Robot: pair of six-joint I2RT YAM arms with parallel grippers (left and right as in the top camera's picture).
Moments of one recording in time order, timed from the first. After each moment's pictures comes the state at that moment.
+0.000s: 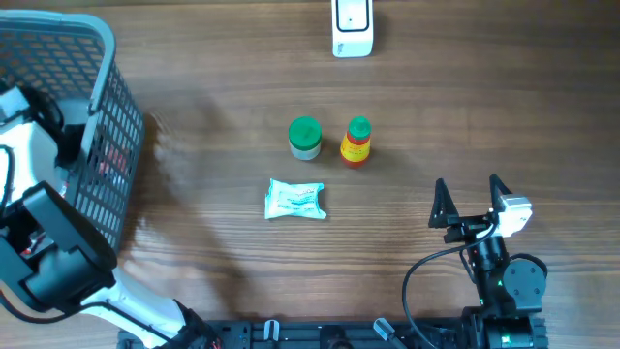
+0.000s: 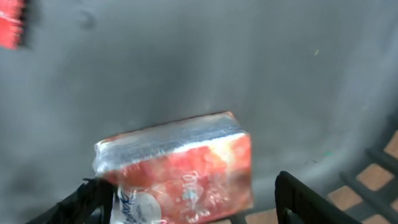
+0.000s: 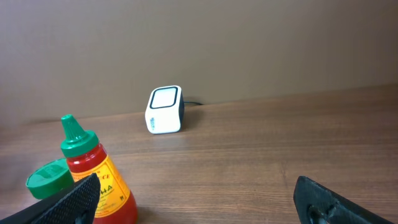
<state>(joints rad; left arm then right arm) 0.57 1.92 1.39 -0.84 0.18 -0.94 0.03 0.02 0.01 0.00 -0.10 0.17</state>
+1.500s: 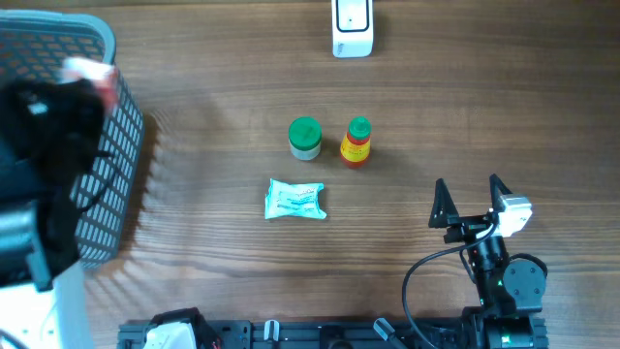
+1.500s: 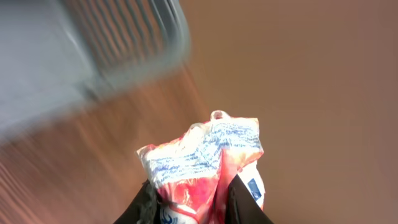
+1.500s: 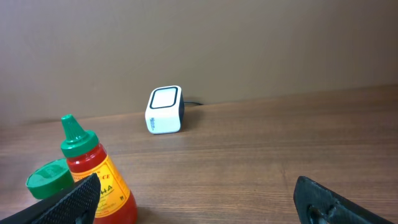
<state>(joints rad) 0.15 1.15 1.63 -1.06 0.03 -0.99 0.03 0.02 0.01 0.00 -0.10 0.17</state>
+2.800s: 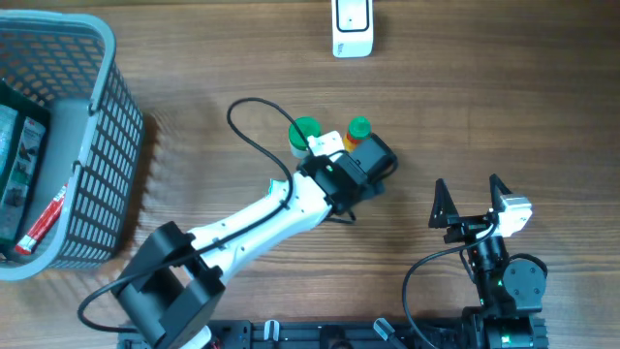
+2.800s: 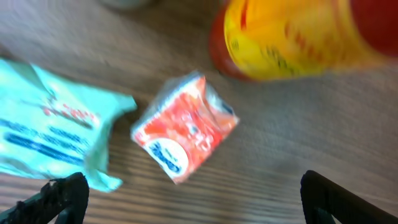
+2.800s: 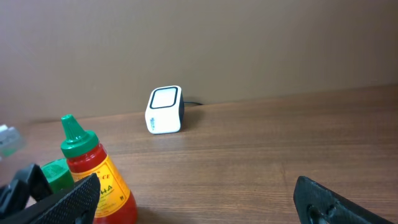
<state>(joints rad) -0.88 1.75 1.25 -0.72 -0.17 -1.18 0.03 0.02 0.01 0.00 -0.10 0.17</state>
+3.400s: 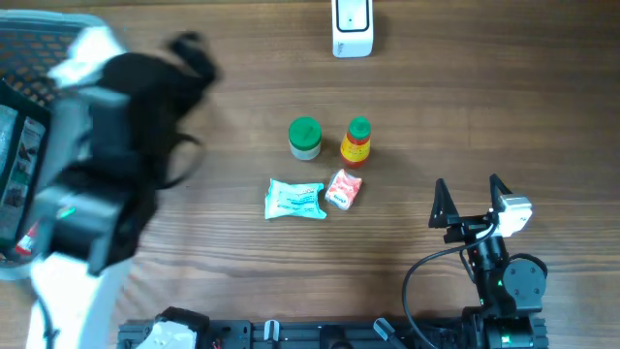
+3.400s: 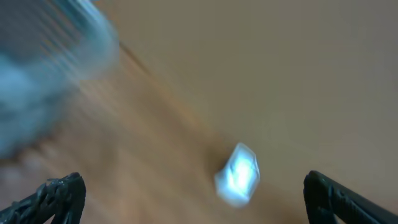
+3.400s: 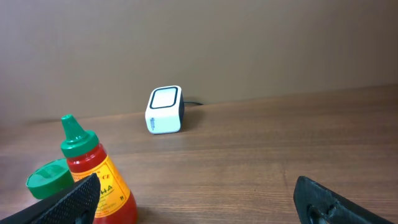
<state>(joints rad) -0.26 1.16 1.54 -0.83 -0.39 -0.89 0.03 0.02 0.01 0.00 -0.10 0.17</state>
